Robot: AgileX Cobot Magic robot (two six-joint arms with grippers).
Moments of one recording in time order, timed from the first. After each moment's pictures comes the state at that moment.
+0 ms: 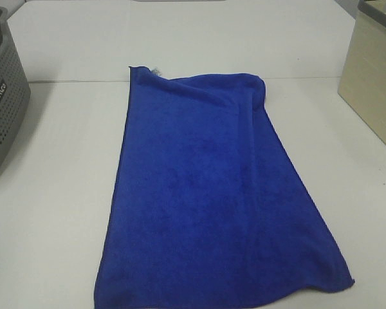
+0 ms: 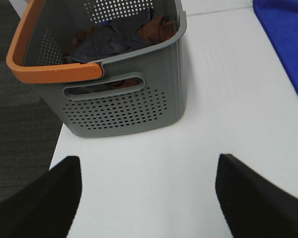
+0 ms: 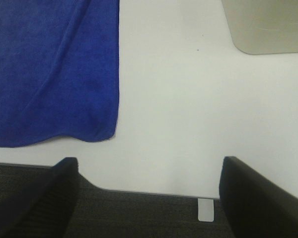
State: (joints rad) left arm -0.02 0.07 -0.56 0.15 1.02 -0.01; right arm -0.04 0.10 -0.55 0.12 1.22 -0.09
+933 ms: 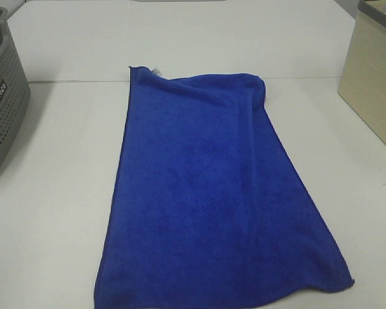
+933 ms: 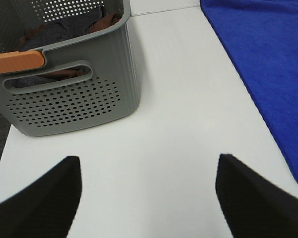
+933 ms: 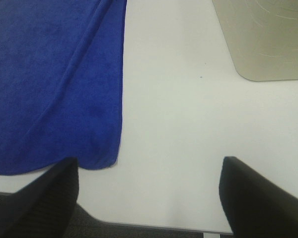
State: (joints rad) left arm -0.02 -0.01 -0.52 -0.01 1.08 0.08; right arm -0.04 0.00 -0.45 0.14 1.11 -0.09
